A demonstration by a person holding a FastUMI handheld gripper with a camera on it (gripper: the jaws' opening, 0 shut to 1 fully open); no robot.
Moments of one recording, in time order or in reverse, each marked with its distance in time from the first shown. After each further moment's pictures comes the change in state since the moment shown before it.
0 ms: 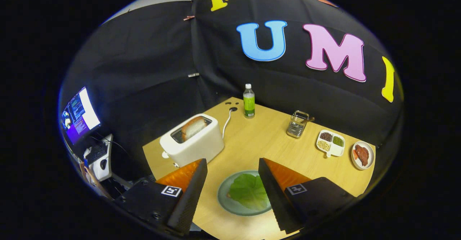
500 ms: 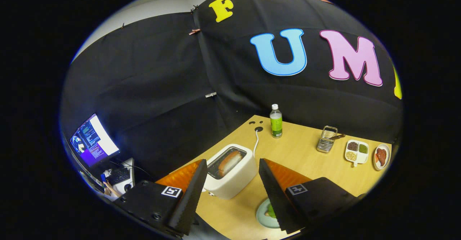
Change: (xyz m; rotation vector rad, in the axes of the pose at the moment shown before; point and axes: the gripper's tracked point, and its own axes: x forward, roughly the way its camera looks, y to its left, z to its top) arm 0.048 0.091 0.075 0.120 -0.050 0.122
